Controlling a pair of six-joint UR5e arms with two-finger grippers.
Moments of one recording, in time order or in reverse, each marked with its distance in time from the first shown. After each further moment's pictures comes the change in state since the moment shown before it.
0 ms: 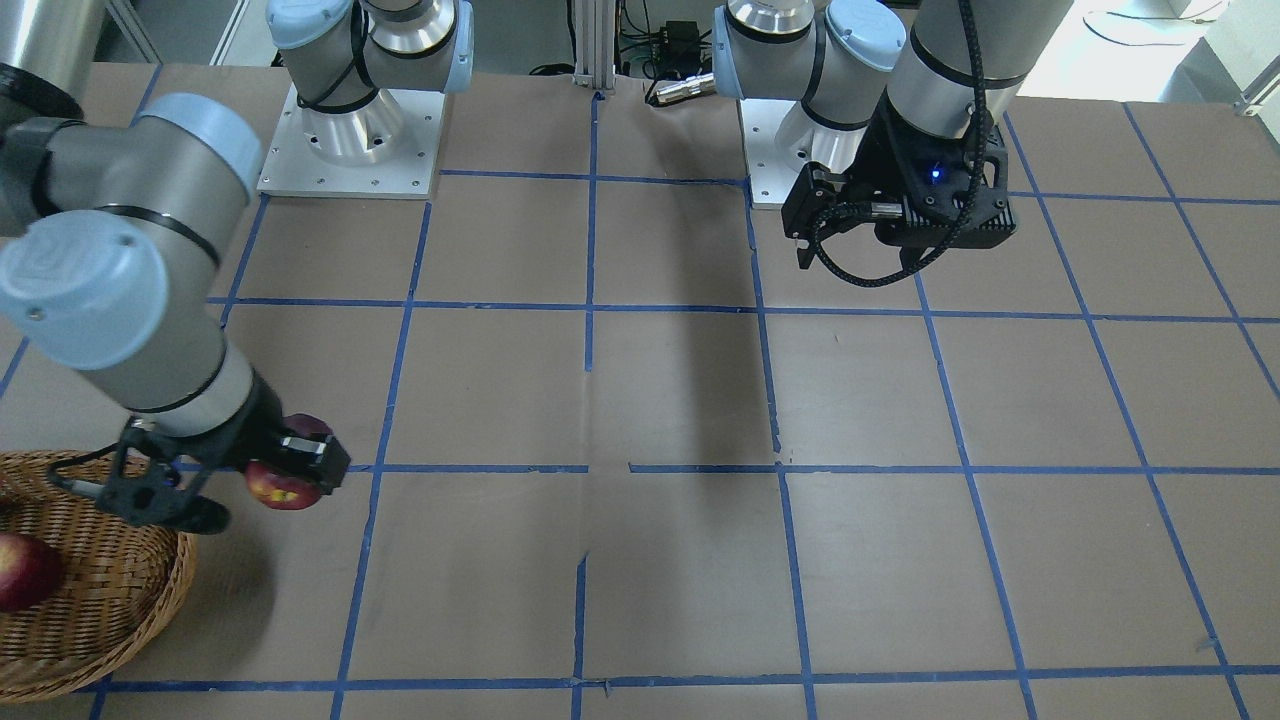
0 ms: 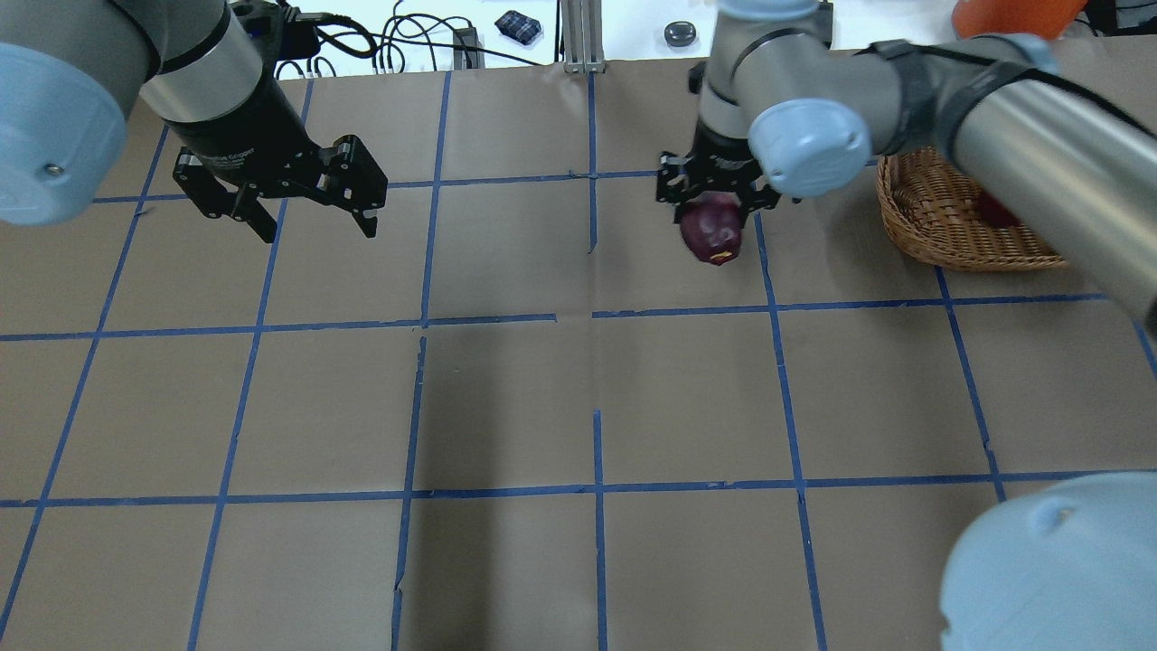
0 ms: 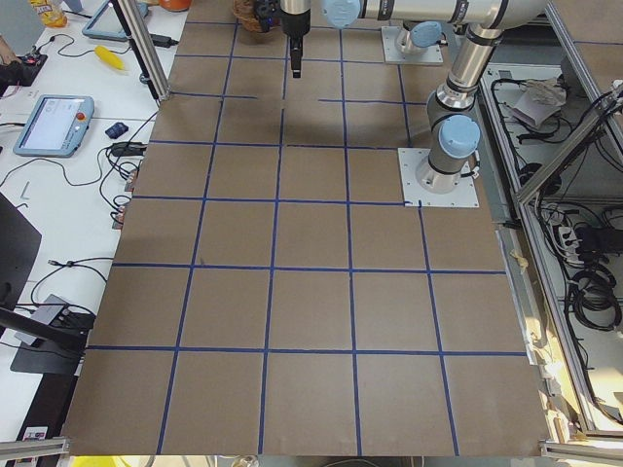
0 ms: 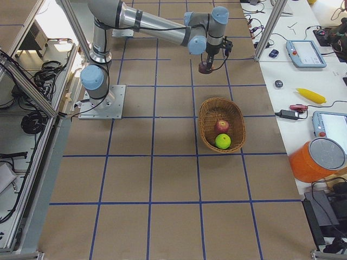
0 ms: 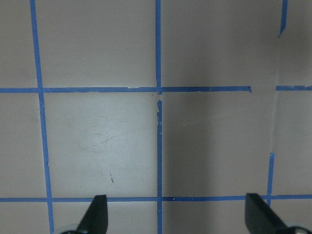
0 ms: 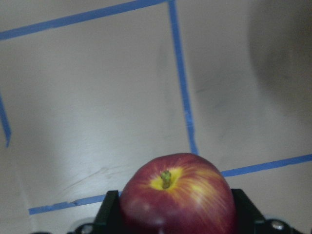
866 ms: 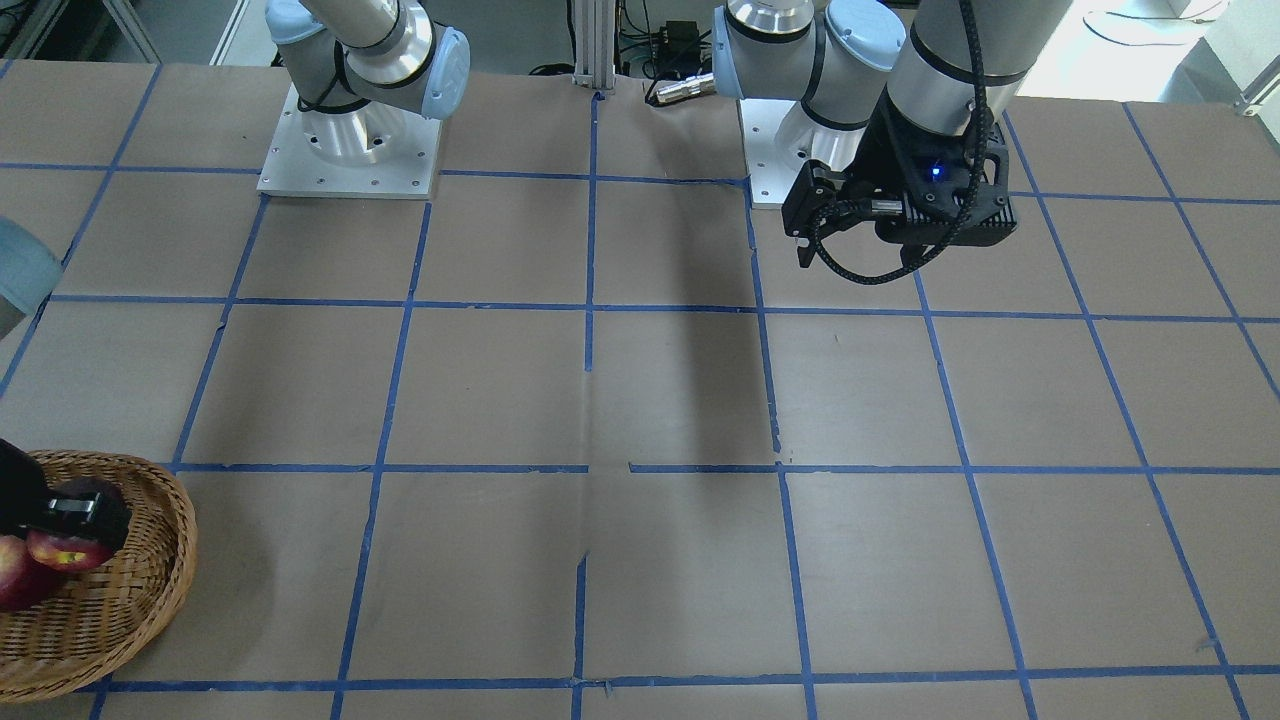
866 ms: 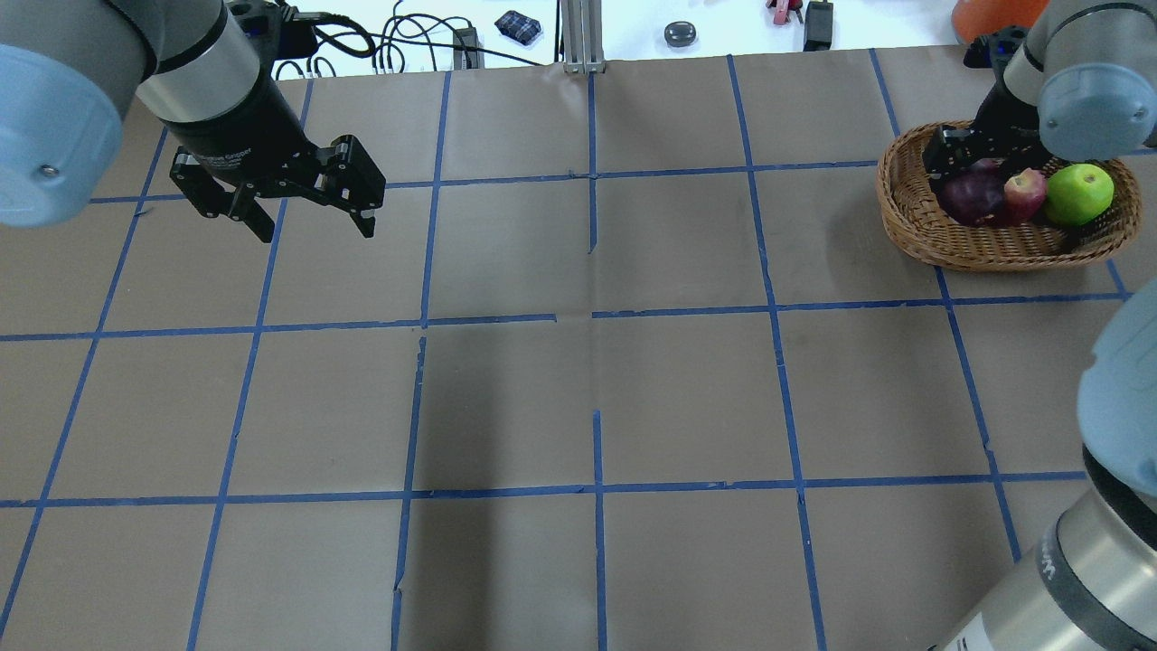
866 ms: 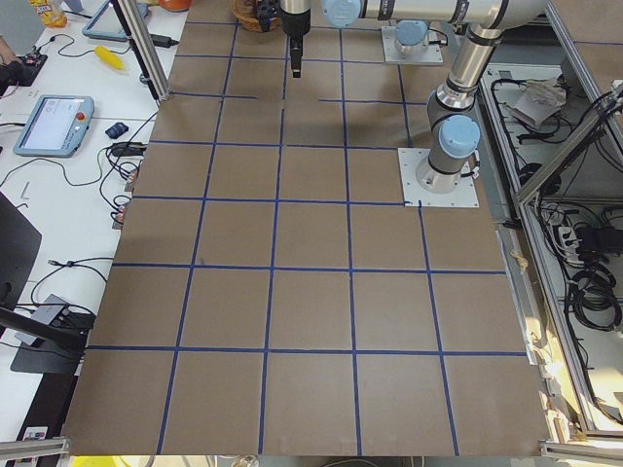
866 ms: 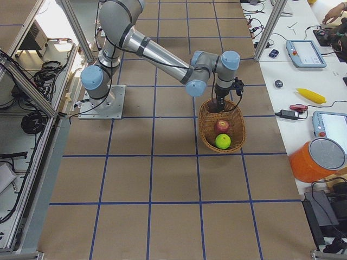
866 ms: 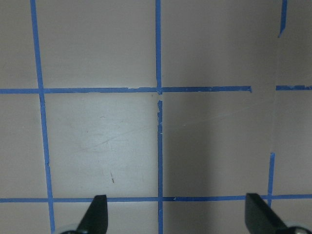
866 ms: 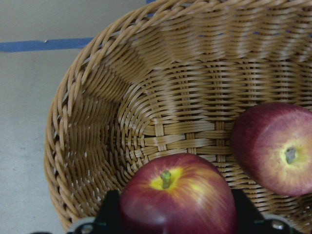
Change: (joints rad) left arm 0.000 0.001 0.001 0.000 0.001 0.002; right arm -0.258 0.160 -0.005 -0.195 -0.029 -0.428
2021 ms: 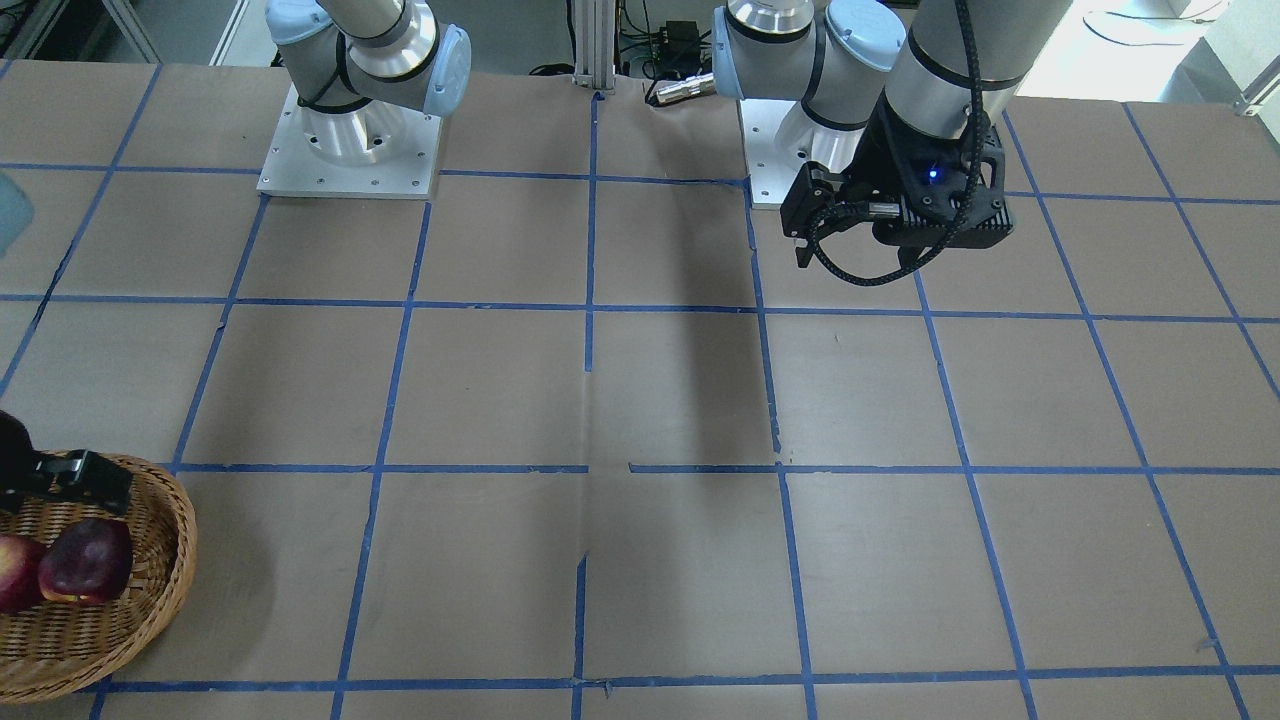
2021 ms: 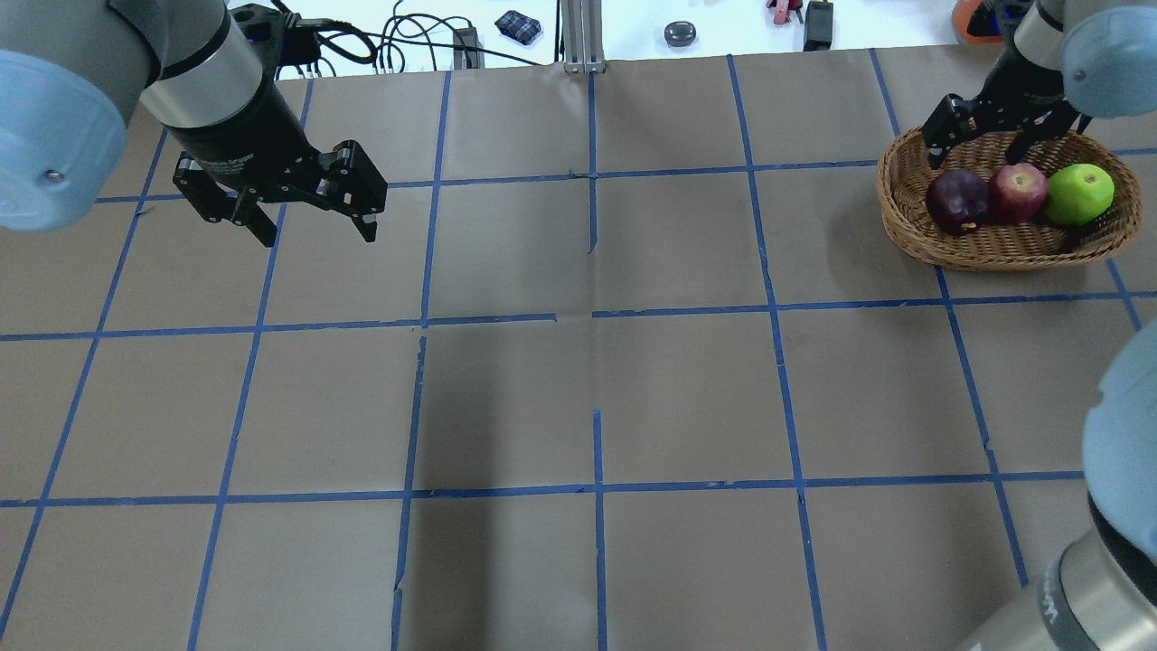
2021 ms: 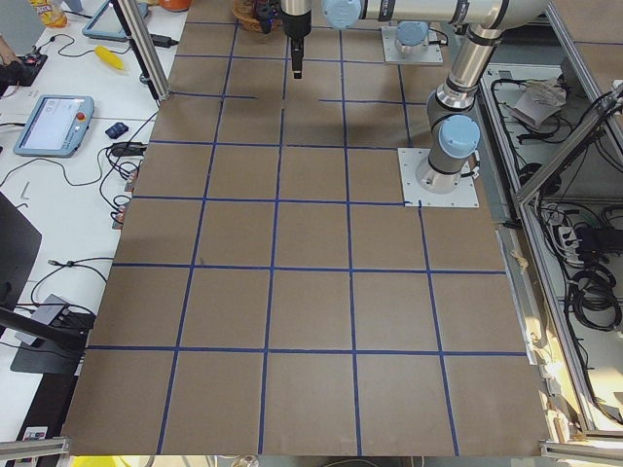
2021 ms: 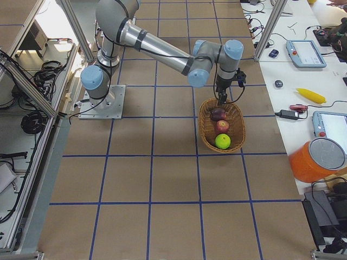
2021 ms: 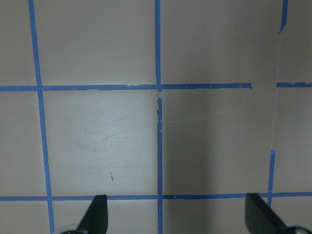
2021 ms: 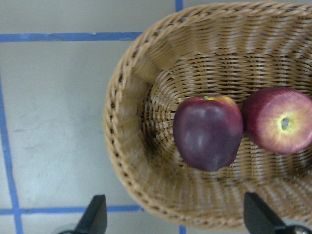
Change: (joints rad) left arm 0.000 0.003 -0.008 0.000 -0.003 0.002; right arm 0.059 -0.120 -0.062 0.227 0.004 0.020
